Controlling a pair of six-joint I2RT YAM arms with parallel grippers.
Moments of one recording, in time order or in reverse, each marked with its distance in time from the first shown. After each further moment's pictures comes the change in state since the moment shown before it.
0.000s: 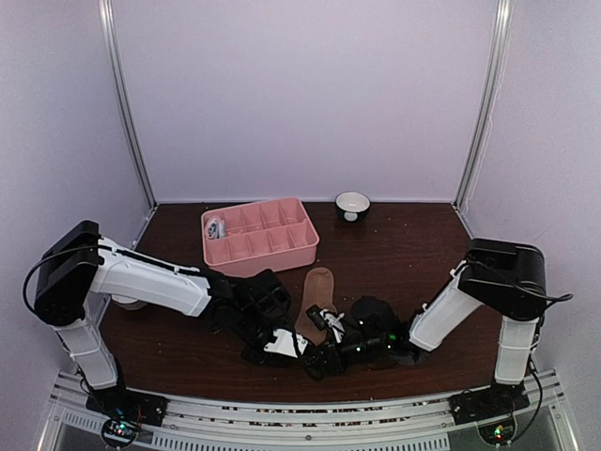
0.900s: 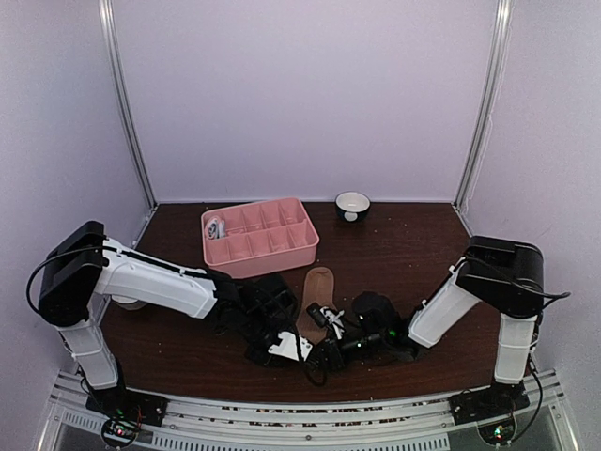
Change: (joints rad) left arm -0.026 0.025 0.035 -0.014 -0.068 0.035; right arm -0.035 0.019 0.013 -0.006 -0.078 0.012
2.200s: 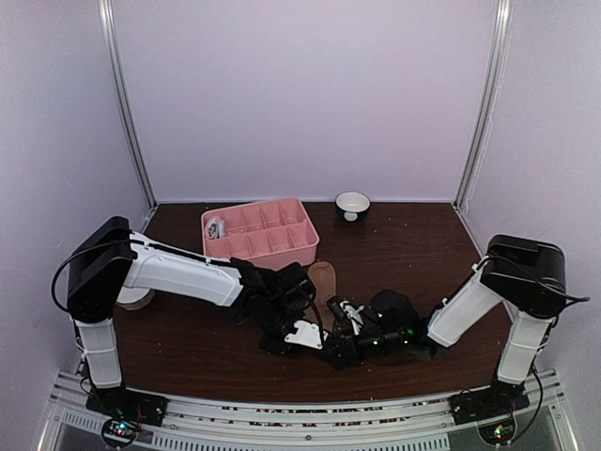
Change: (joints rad) left arm 0.023 0.157 0.208 -0.138 -0.055 -0.040; right arm -0.043 -0.142 -0.118 -0.015 0.112 -0.026
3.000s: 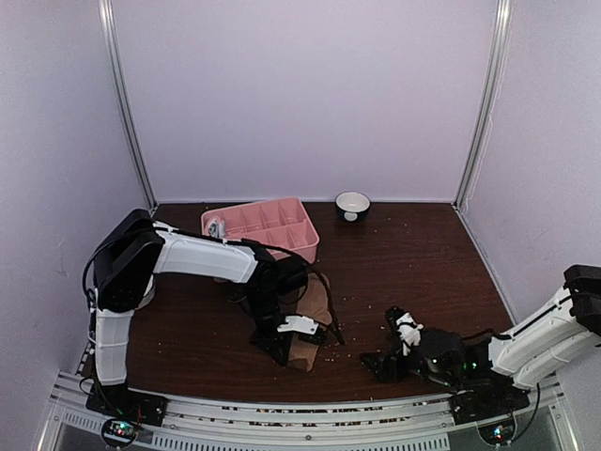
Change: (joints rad) left arm 0.121 0.159 0.207 -0.430 0.378 -0.065; right arm 0.270 -0.526 -0.392 -0.103 0.831 -0.112
